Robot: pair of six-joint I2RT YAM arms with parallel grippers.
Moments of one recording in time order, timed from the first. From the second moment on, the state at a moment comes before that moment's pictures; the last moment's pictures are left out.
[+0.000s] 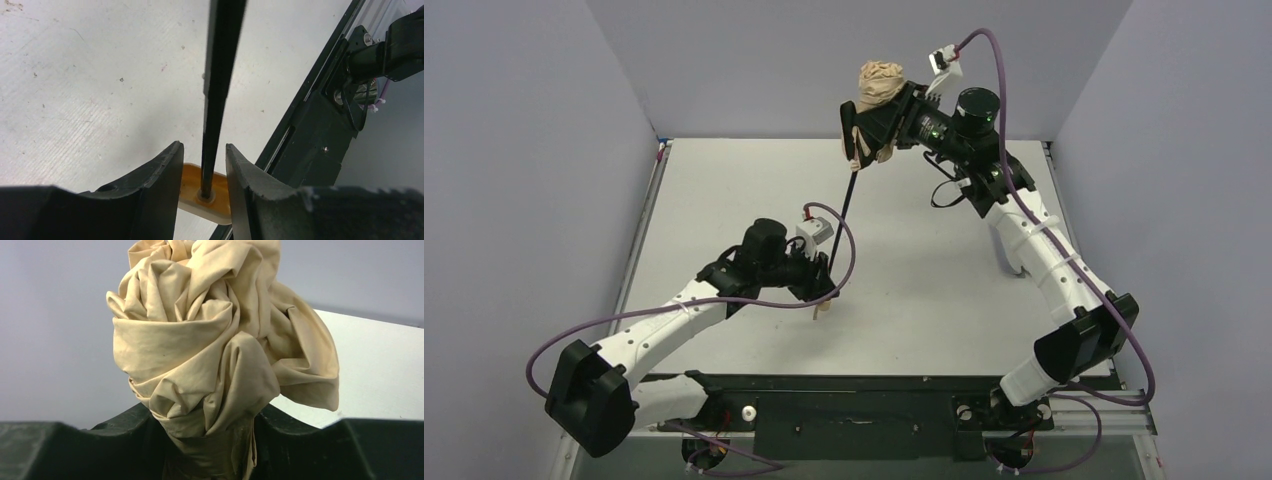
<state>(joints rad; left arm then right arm) -0.63 1.19 0.81 -0.26 0.48 -0.19 0.44 1.54 1.68 -0.12 -0.42 0.63</state>
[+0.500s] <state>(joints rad) -0.66 1.13 0.76 -0.22 0.46 -0.19 0.42 1.62 1.74 -0.17 -0.47 0.64</state>
